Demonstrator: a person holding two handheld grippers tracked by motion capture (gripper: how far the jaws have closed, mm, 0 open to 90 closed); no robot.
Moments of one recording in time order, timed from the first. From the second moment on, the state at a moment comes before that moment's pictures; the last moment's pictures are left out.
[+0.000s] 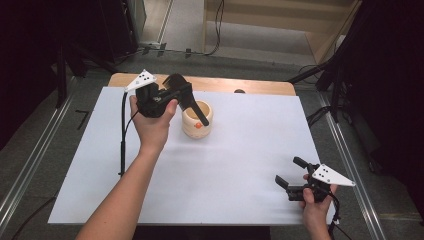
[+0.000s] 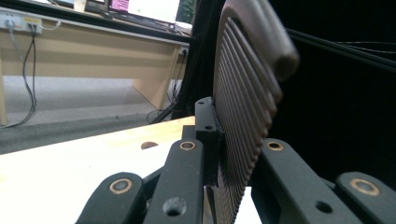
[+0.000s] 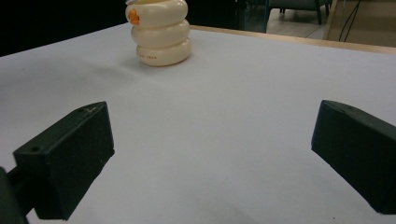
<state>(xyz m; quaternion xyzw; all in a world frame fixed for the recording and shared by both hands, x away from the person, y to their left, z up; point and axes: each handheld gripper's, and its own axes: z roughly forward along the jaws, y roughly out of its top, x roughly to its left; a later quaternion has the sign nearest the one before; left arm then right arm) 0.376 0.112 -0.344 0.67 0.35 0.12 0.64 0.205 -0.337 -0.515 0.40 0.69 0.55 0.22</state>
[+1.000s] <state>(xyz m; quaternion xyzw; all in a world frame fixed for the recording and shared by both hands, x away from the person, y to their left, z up) 0.398 0.113 -0.340 0.67 0.36 0.14 0.63 0.205 -0.336 -0.515 0.40 0.70 0.55 0.22</state>
